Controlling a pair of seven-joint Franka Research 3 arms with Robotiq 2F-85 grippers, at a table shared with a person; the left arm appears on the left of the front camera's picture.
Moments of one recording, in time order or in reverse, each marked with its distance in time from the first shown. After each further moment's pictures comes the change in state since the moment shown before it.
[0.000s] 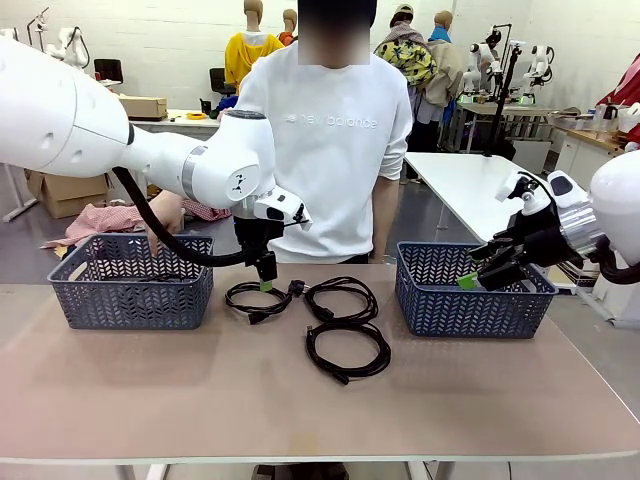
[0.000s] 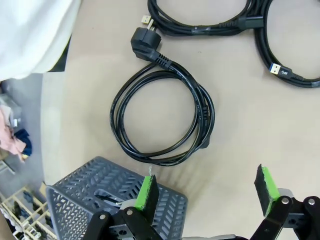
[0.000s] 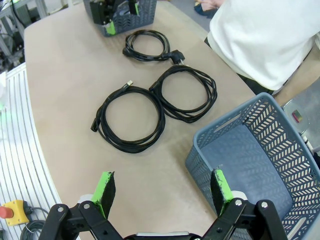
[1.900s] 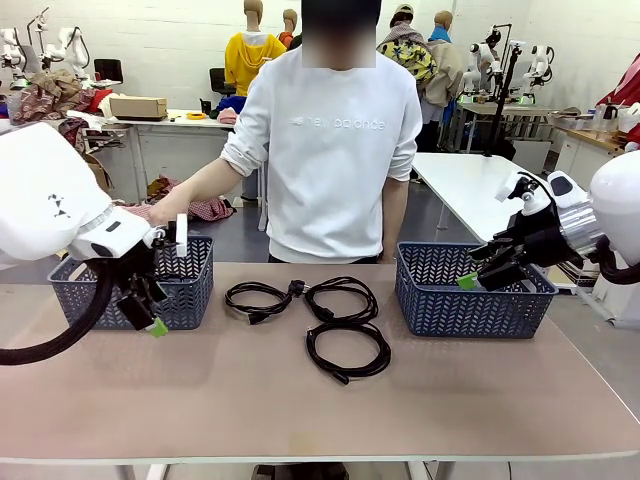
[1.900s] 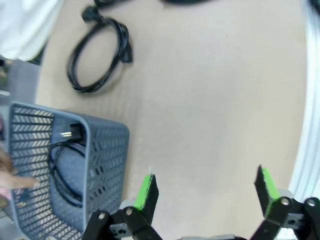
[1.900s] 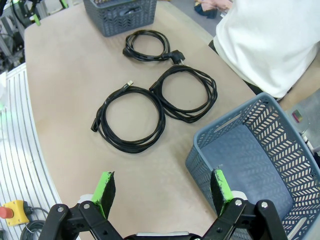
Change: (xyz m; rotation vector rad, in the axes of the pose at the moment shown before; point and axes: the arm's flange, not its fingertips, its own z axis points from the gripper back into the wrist) left arm -0.244 -0.067 0.040 -0.069 -0.308 -0.176; right arm 0.000 0.000 0.000 0.001 -0.001 -0.001
